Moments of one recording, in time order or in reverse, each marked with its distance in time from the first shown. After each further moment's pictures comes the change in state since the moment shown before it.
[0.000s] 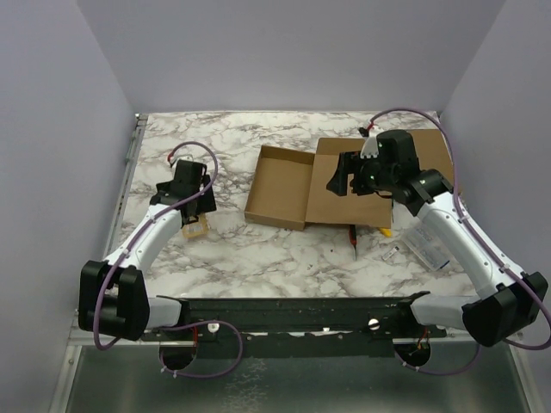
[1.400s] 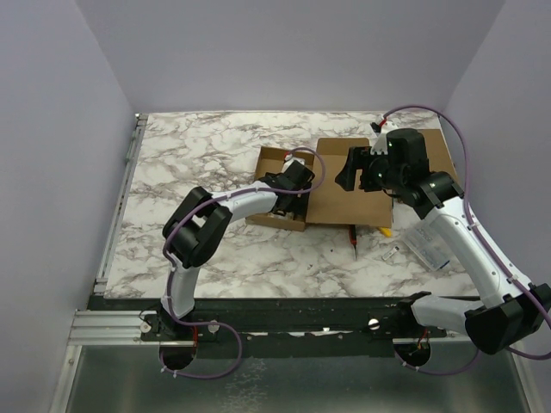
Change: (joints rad) left arm -0.524 0.702 0.438 0.119 0.026 -0.098; right arm -0.017 -0.044 0.014 -0.007 0.082 0.007
